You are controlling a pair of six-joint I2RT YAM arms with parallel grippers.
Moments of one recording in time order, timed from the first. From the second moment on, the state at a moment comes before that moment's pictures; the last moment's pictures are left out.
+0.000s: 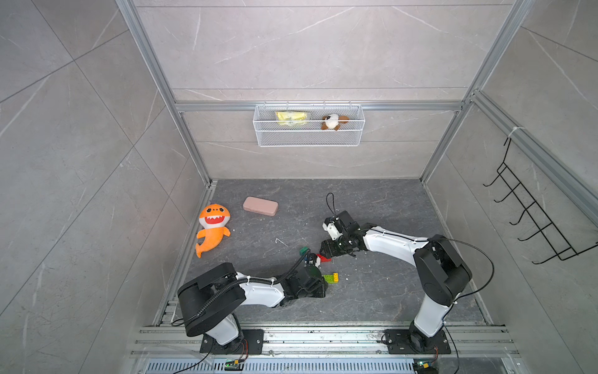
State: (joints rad) left arm -1.08 1.56 0.54 0.22 -0.01 -0.92; right arm 0.63 1.81 1.14 -0.43 -0.26 0.28
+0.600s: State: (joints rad) left arm -1.07 1.10 0.34 -0.08 -0.16 -0.94; right arm 0.61 1.90 1.19 -0.37 -0.37 0.23
